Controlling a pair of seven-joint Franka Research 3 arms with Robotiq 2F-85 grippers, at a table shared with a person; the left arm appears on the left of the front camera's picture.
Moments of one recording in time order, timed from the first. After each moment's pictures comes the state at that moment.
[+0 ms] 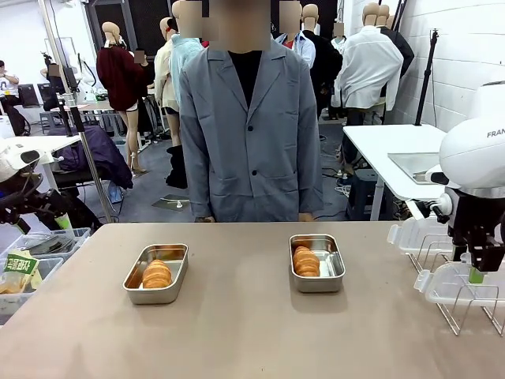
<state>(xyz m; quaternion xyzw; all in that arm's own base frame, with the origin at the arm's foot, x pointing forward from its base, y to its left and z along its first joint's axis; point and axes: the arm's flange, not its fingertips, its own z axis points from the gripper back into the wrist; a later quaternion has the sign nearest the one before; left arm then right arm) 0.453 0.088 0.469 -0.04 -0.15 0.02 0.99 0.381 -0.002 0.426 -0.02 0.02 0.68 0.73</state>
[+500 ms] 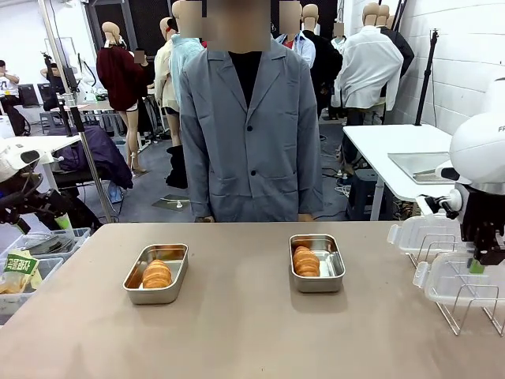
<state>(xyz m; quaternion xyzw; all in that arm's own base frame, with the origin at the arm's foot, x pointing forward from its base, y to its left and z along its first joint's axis) 0.453 0.088 0.469 -0.04 -0.15 0.02 0.99 0.378 -0.018 0.436 -0.02 0.01 0.67 0.75</state>
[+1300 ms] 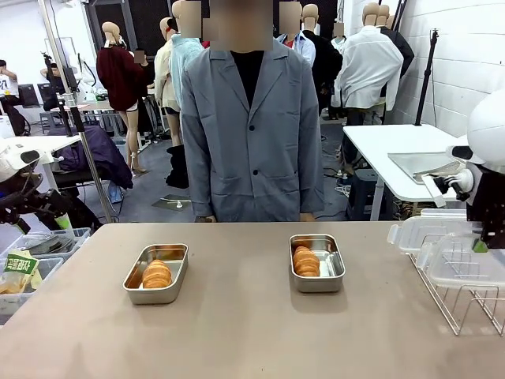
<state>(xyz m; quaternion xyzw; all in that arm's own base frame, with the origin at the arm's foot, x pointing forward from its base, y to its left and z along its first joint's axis) 0.453 0.088 0.469 -0.04 -0.15 0.02 0.99 0.362 -0.017 0.481 -0.05 -0.03 0.67 0.74</state>
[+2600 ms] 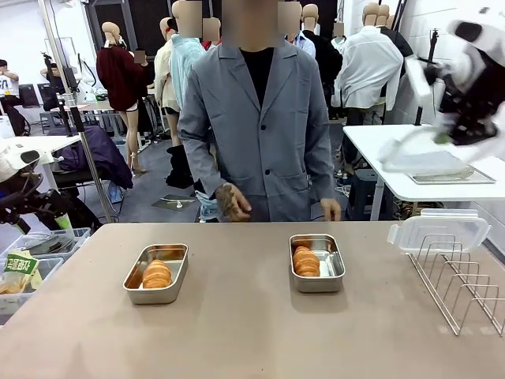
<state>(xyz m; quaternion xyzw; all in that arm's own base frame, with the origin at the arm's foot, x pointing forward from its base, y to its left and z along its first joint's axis) 0.453 0.087 0.469 -0.04 -0.15 0.02 0.99 0.328 0.070 0.657 -0.20 -0.25 0.70 0.63</state>
